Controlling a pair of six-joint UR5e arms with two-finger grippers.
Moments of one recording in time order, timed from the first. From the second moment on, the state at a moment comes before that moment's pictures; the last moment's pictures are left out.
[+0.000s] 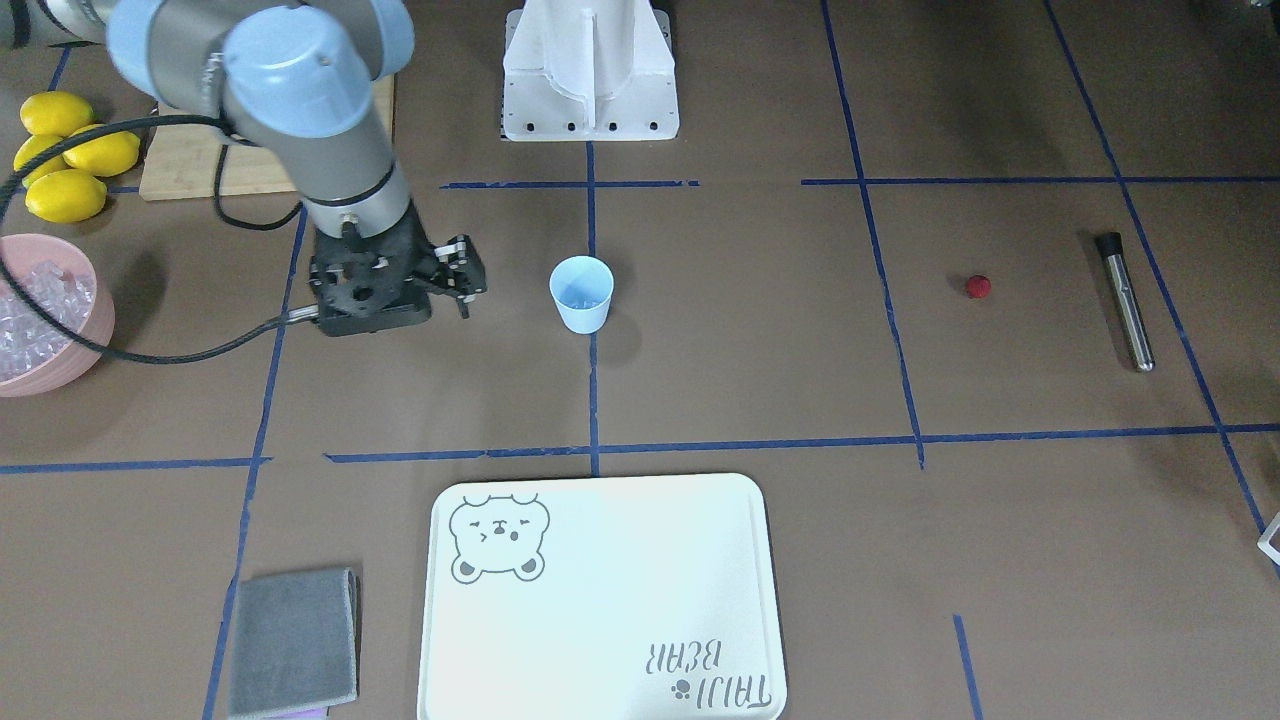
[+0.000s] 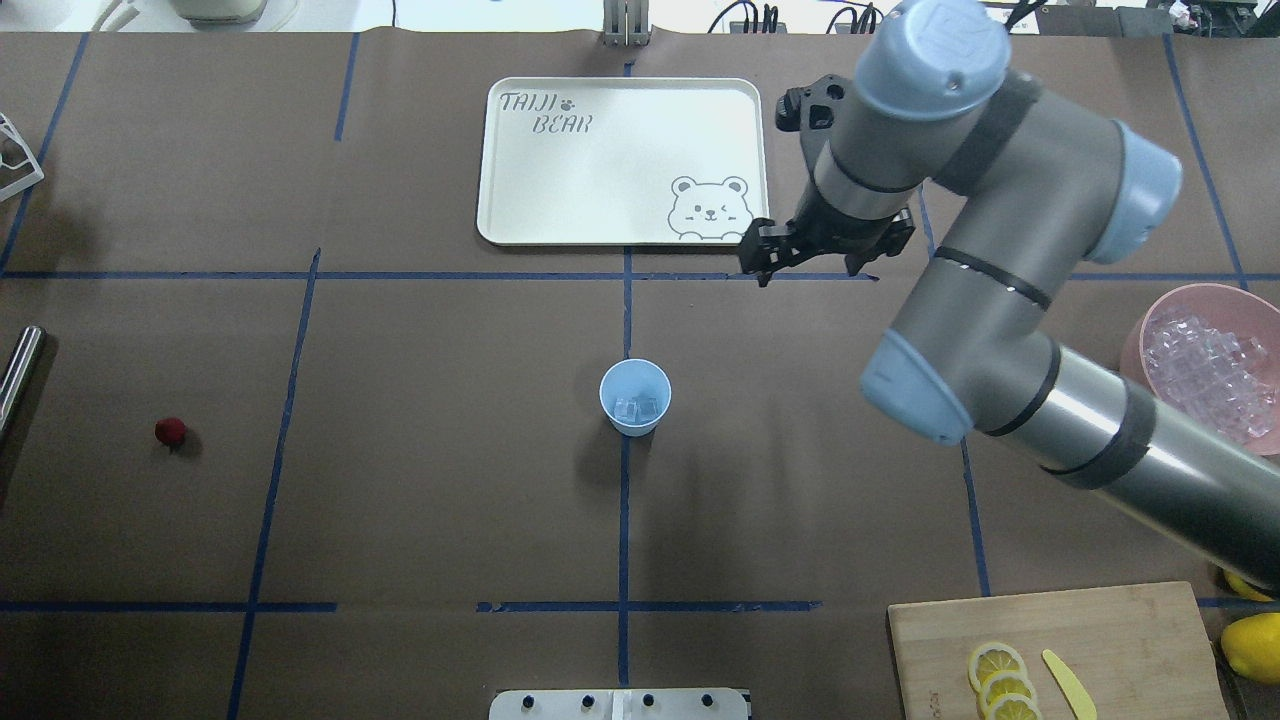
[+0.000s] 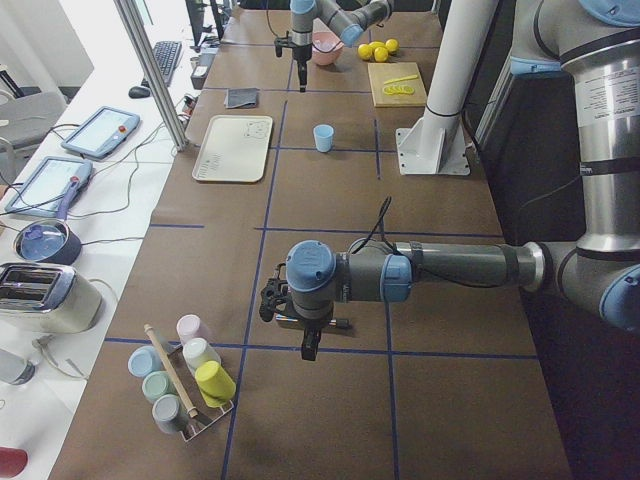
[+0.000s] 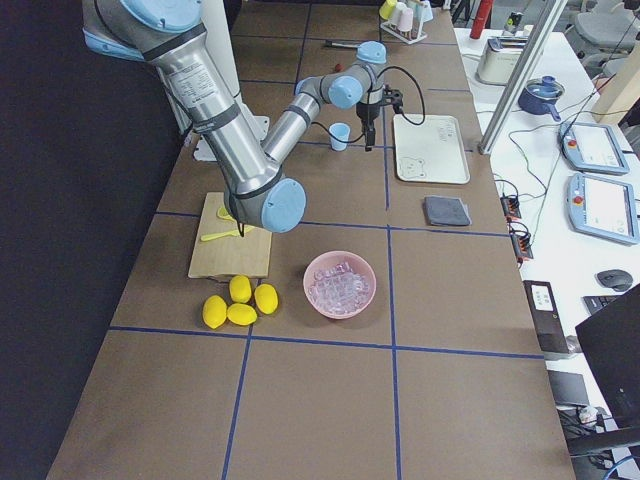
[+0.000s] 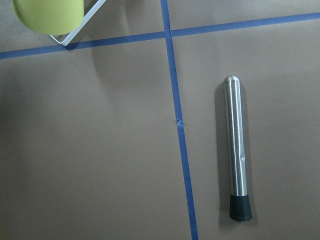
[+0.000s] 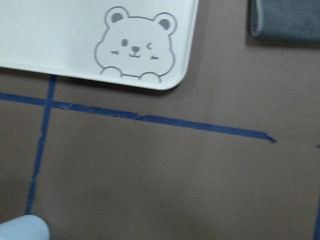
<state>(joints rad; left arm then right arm) -1.58 -1.37 -1.78 -1.56 -2.39 0.14 0.81 -0.99 1.81 -1.73 2.07 0.81</state>
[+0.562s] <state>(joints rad) -1.58 -1.37 -1.79 -1.56 -2.39 0.14 1.12 -1.33 1.90 -1.73 2.23 0.27</state>
